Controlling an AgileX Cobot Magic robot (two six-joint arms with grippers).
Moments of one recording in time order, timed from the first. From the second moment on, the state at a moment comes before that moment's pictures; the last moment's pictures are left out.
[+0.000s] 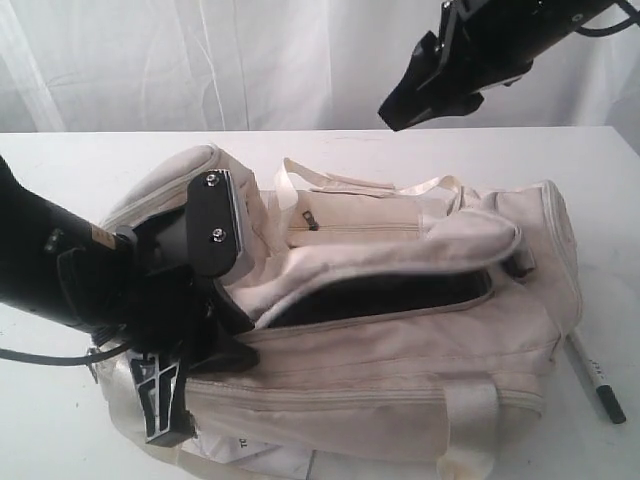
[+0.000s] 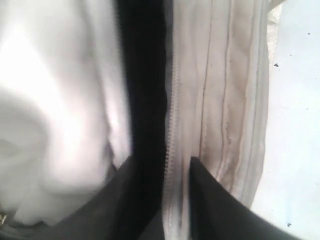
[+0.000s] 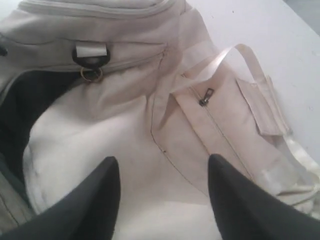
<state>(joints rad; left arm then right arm) -0.57 1.33 -0.81 -0.57 0.58 1.13 0.30 1.52 -1.52 0.48 1.09 -0.85</state>
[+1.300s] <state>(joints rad) -0.57 1.33 -0.87 -0.63 0.61 1.12 -0.05 1.28 -0.80 0.13 0.82 -0.31</state>
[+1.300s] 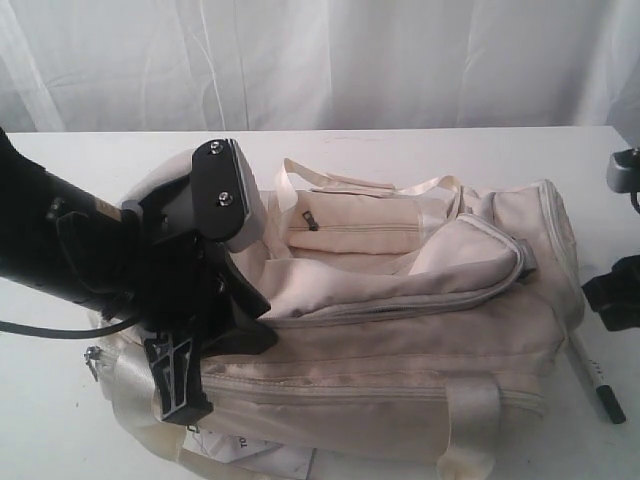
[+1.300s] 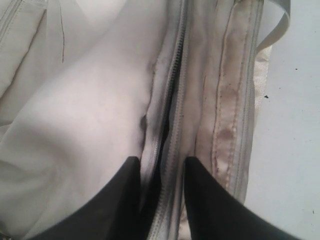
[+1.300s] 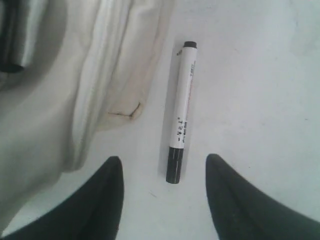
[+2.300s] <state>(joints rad) -0.57 1.33 -0.87 -0.66 0.61 1.12 -0.05 1.65 -0.76 0.11 0.59 -0.32</state>
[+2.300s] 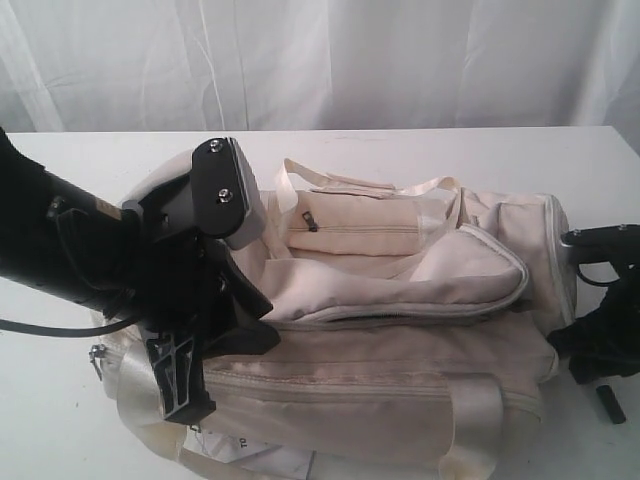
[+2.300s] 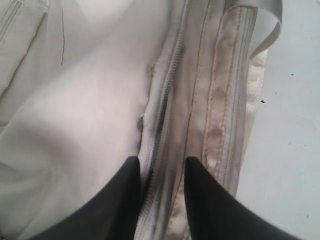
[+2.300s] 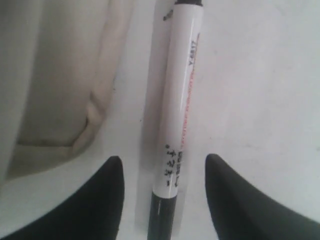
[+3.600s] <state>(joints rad) -0.57 1.33 -0.87 -0.66 0.59 1.12 -0.05 1.43 -0.76 0.09 0.72 -0.31</state>
